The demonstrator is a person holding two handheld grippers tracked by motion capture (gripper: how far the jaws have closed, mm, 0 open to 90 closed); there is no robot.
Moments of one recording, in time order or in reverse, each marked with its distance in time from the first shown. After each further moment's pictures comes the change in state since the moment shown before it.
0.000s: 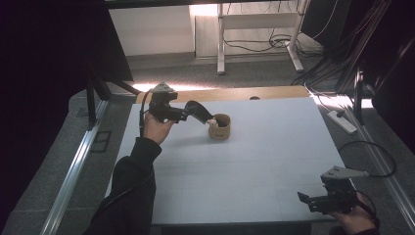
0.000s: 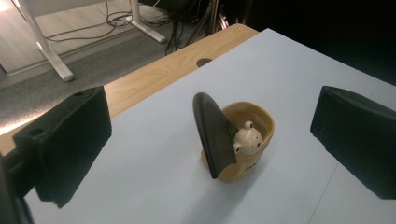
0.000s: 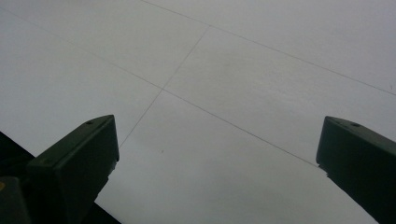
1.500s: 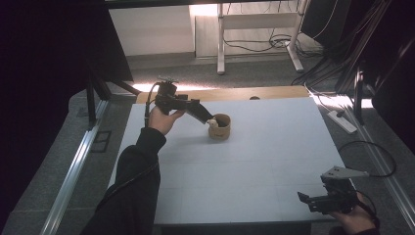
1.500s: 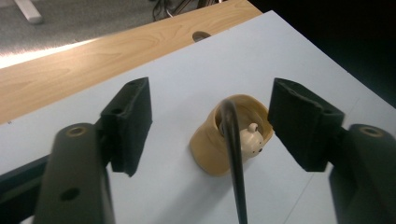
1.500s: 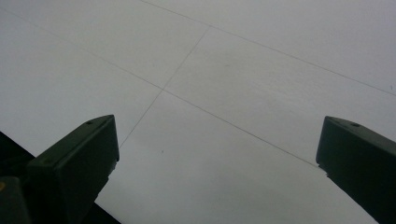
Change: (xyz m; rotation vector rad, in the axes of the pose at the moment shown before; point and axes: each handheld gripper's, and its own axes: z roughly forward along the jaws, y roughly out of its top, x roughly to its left) left arm 0.021 0.017 0.029 0.144 -0.067 -0.174; right arm 0.000 0.000 0.000 -0.001 0.001 0.001
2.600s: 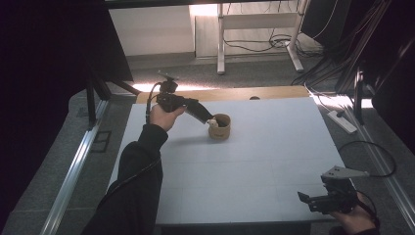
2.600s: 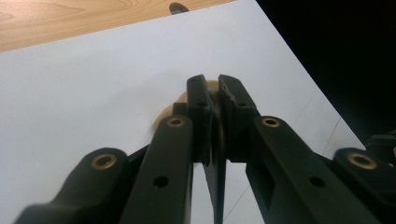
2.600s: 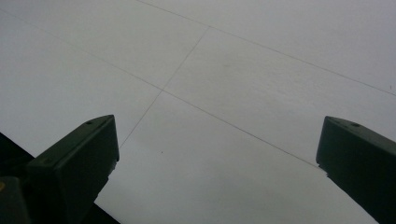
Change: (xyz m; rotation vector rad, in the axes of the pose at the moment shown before) left arm 0.010 0.007 0.008 0.114 -0.146 -0.194; right arm 0.000 0.000 0.000 -0.002 -0.001 0.005
